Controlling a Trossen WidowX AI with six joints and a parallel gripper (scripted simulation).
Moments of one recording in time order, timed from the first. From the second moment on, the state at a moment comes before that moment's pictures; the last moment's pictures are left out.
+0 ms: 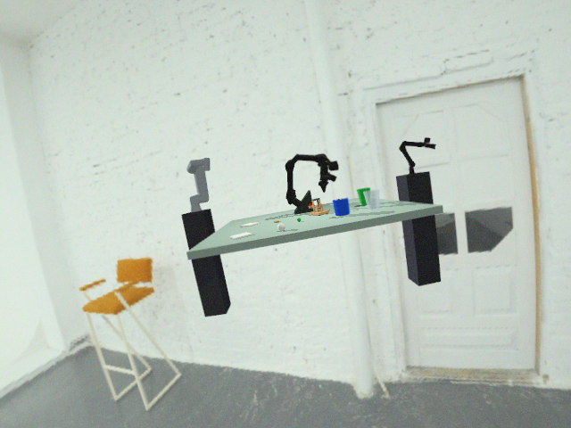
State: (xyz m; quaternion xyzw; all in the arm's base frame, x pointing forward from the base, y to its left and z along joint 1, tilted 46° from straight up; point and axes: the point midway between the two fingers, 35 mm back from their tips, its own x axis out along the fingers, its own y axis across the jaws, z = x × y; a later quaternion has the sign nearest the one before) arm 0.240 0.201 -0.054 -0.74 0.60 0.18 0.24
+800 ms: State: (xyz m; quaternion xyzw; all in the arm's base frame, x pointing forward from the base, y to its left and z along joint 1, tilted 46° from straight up) arm 0.182 0.160 -0.033 -0.76 0.61 0.20 0.03
